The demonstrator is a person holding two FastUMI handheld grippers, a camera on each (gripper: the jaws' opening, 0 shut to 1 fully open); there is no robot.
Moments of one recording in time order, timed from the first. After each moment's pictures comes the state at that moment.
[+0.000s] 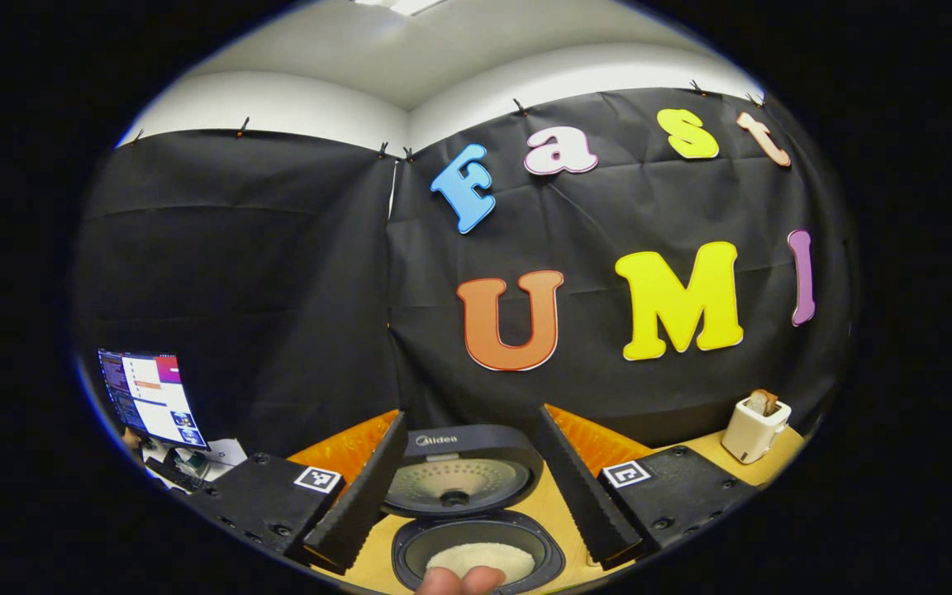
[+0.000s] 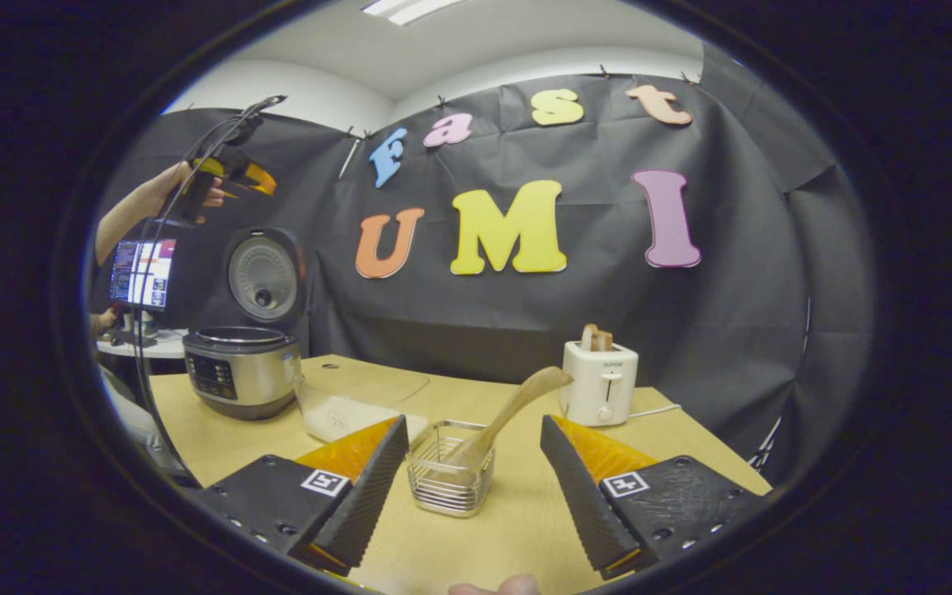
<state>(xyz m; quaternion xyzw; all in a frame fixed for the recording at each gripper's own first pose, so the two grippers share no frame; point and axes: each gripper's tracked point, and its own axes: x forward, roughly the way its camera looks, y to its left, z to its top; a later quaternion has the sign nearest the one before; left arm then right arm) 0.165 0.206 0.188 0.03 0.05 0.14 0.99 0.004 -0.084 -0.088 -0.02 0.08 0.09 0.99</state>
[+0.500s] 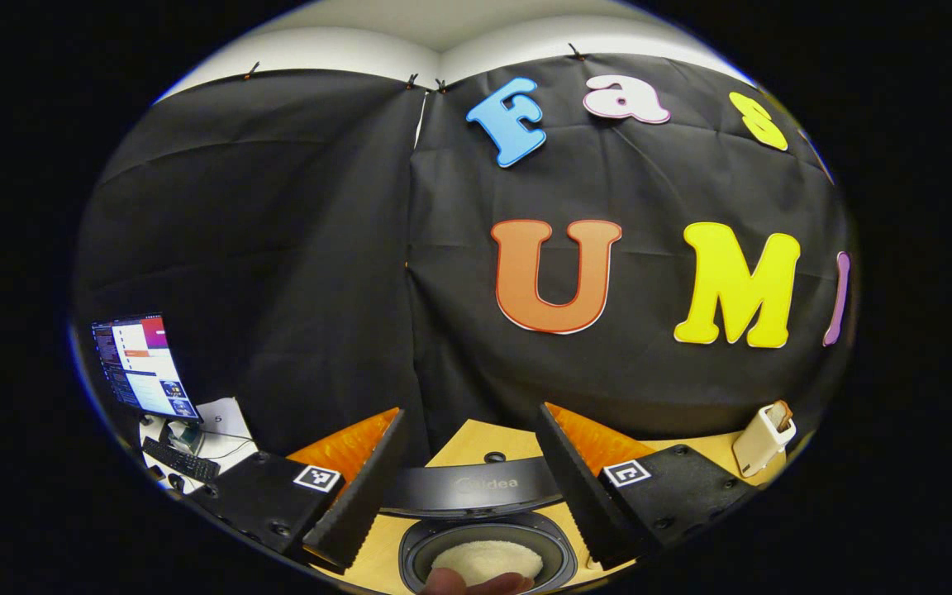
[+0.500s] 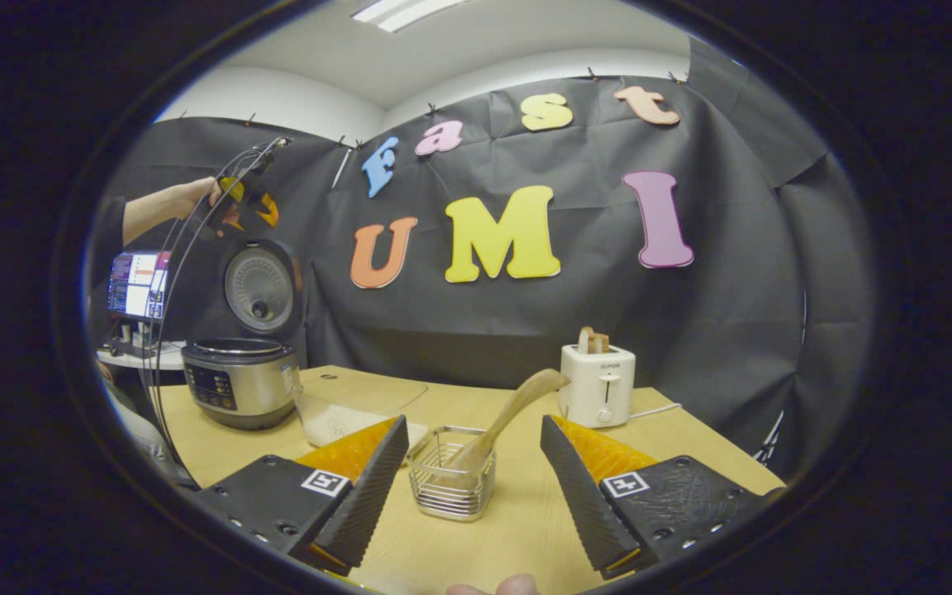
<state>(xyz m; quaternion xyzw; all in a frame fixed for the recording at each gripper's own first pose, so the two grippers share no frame) 0.228 0.264 0.143 -0.03 0.17 0.16 0.97 0.004 -0.088 -0.085 0.00 0.07 0.08 0.99</state>
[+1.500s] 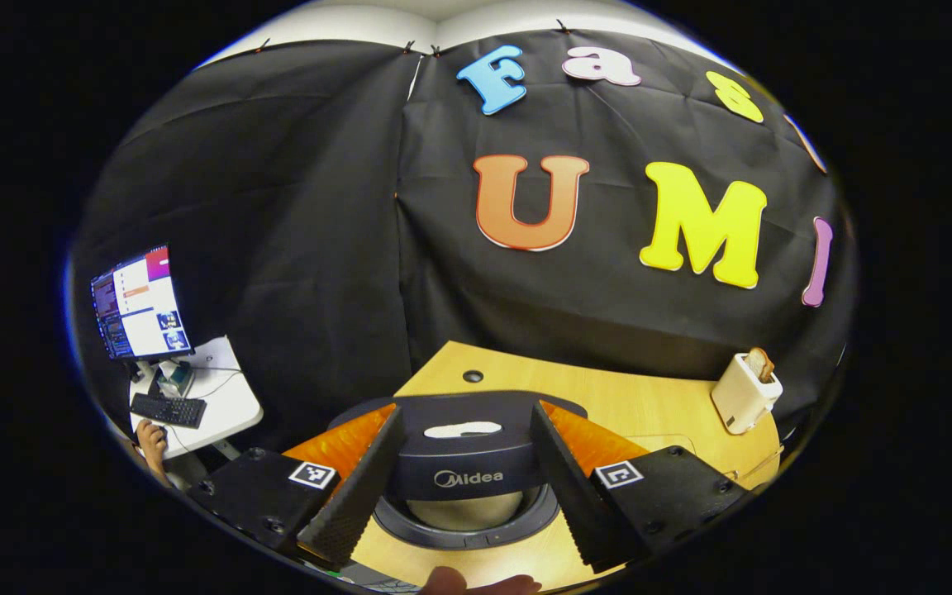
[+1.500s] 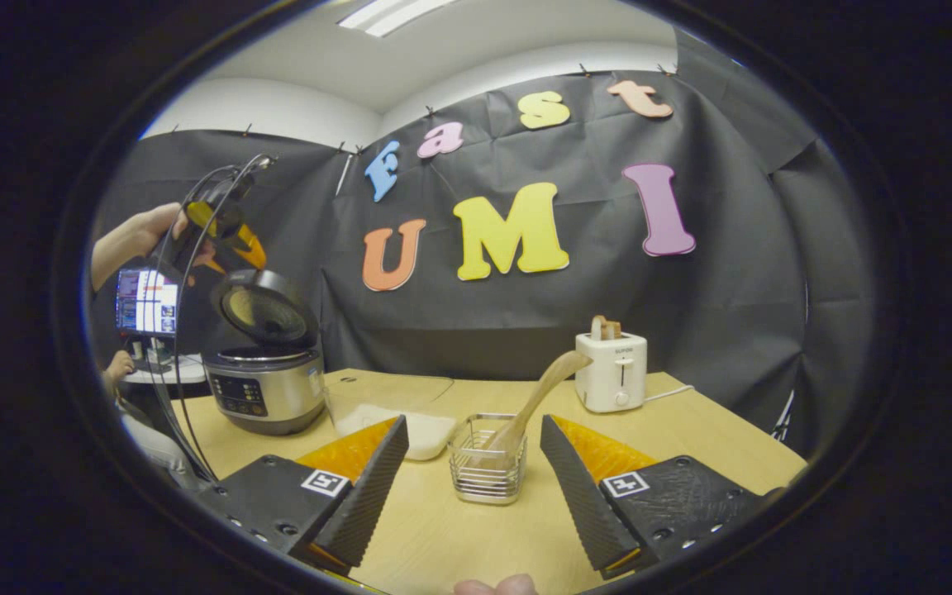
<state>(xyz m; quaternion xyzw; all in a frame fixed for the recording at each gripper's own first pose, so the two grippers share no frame) 0.101 0.182 0.041 -0.07 0.24 0.13 0.96 -0.033 -0.064 -0.086 0.03 0.07 0.09 0.99</state>
